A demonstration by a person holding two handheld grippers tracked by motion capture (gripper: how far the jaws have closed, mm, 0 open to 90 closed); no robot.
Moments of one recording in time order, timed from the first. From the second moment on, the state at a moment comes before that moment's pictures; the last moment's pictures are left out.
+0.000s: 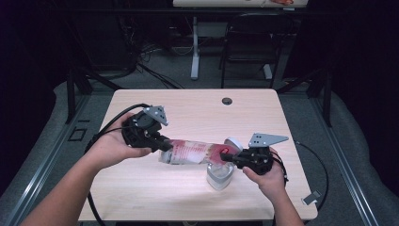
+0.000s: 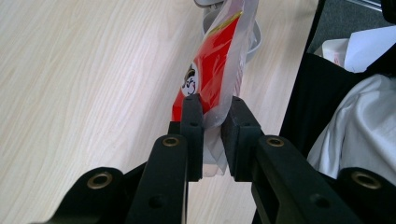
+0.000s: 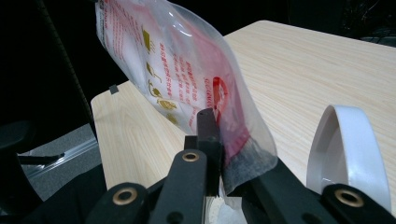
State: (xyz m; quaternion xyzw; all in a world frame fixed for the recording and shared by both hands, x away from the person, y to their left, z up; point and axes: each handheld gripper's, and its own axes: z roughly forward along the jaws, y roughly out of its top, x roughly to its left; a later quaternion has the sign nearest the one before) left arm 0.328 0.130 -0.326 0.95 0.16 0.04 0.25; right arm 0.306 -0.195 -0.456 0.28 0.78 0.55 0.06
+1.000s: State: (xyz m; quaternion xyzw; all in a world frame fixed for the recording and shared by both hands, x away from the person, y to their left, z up) left arm 0.326 0.120 -0.317 0.96 0.15 0.05 0.25; right arm 0.304 -0.196 -0.458 0.29 0.78 0.55 0.06
